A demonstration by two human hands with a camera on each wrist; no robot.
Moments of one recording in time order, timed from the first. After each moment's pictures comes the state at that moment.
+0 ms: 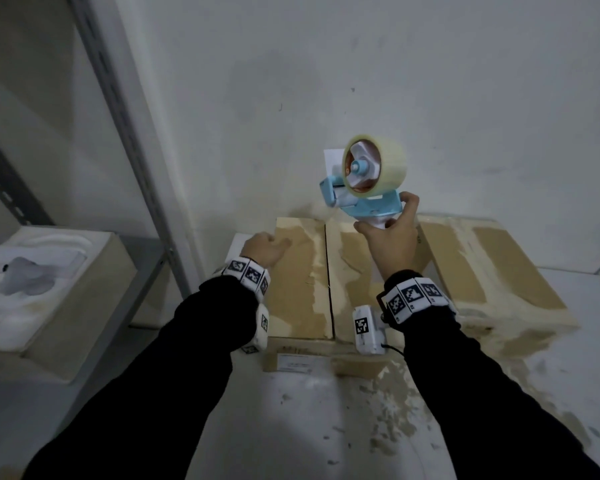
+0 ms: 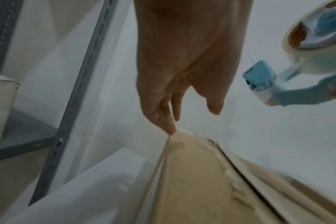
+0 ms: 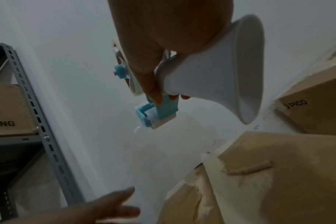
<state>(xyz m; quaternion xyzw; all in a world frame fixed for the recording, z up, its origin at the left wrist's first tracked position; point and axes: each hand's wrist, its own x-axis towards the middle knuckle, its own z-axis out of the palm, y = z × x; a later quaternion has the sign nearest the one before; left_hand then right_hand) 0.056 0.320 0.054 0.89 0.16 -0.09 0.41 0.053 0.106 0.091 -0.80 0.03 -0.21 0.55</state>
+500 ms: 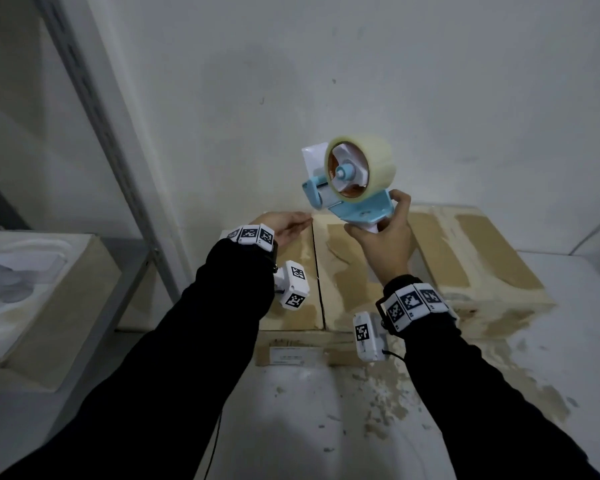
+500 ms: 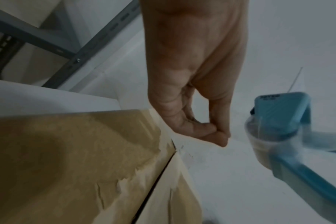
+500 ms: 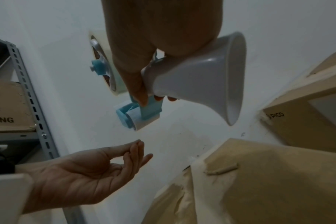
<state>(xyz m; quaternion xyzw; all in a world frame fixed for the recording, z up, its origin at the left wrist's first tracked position) 0.089 0.277 0.081 0.52 0.18 -0.17 0.82 0.022 0.096 0.093 -0.80 0.01 -0.22 0.56</state>
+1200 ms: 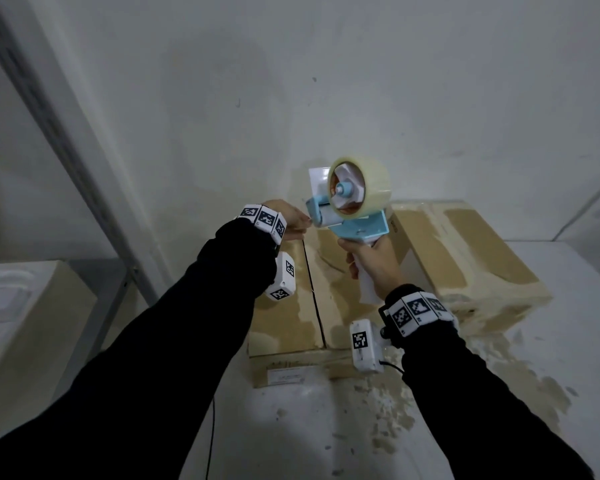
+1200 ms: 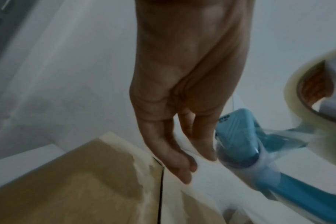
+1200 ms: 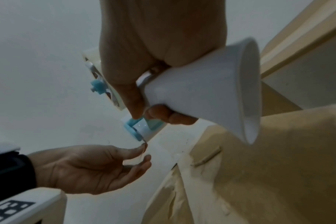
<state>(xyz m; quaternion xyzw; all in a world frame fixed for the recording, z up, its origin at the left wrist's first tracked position) 0.141 0.267 0.091 0.78 0.09 -0.22 0.58 0.053 0.094 0.059 -0.71 0.10 -0.03 0.69</state>
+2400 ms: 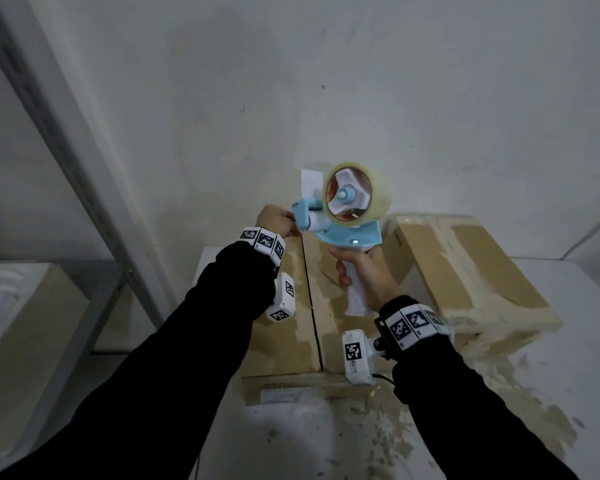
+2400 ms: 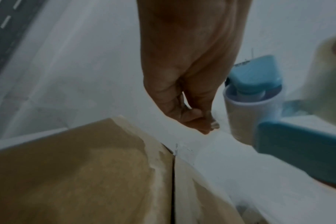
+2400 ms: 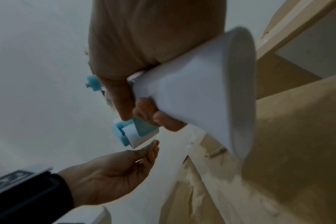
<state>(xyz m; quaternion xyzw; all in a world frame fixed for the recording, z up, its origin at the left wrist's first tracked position) 0.168 0.271 0.064 0.83 0.09 -0.06 0.55 0.067 0.107 0.068 -0.64 0.05 0.04 0.77</state>
